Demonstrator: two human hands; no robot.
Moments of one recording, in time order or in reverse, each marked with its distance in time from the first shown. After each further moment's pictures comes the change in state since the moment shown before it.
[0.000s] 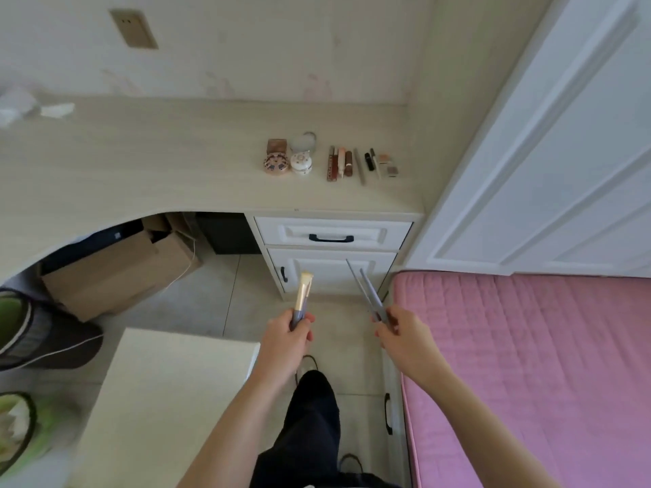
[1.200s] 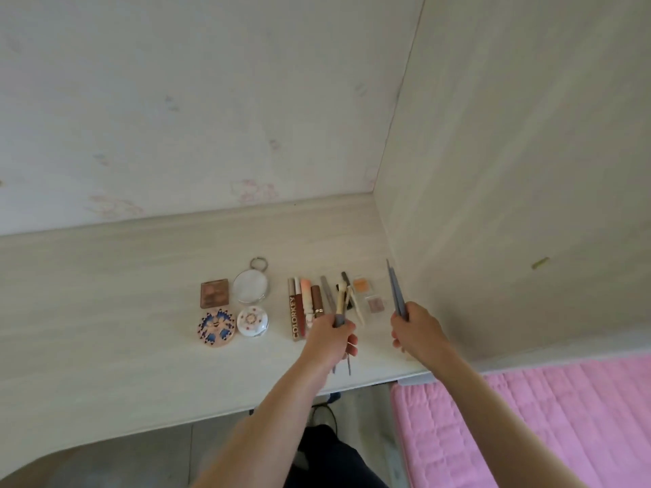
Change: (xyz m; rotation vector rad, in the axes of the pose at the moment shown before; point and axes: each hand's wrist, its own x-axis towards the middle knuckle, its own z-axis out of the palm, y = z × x) left_hand 0.358 0.230 0.104 -0.045 -0.374 -0.193; right_hand 0.366 -0.110 -0.131 0.004 0.199 0.293
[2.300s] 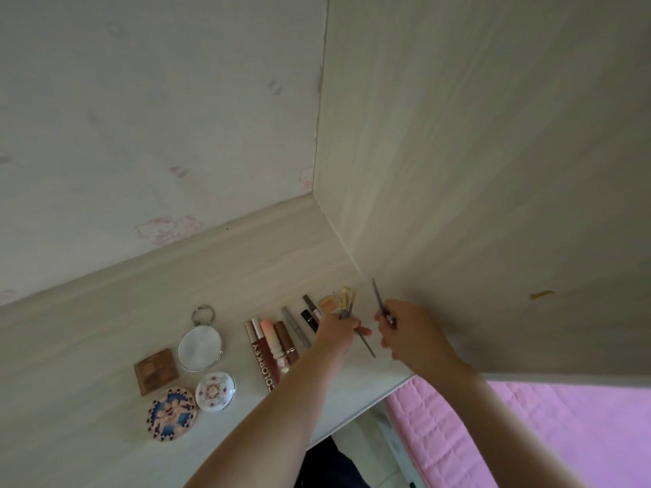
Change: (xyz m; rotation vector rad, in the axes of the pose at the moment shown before) left_hand 0.102 0.028 0.055 0.121 -0.220 -0.187; right_hand 0.015 -0.018 -0.019 -0.098 0.159 -0.001
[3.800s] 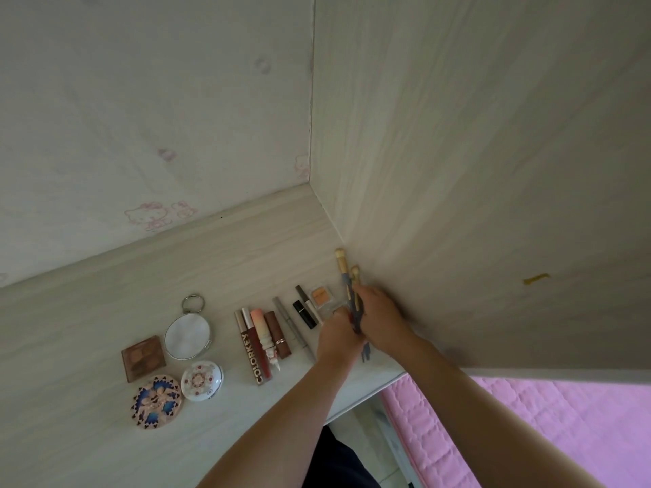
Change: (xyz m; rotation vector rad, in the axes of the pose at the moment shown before) left_hand 0.004 -0.033 0.027 0.619 0.215 0.405; right_hand 0.057 0.036 0.055 -0.048 -0.104 -0.150
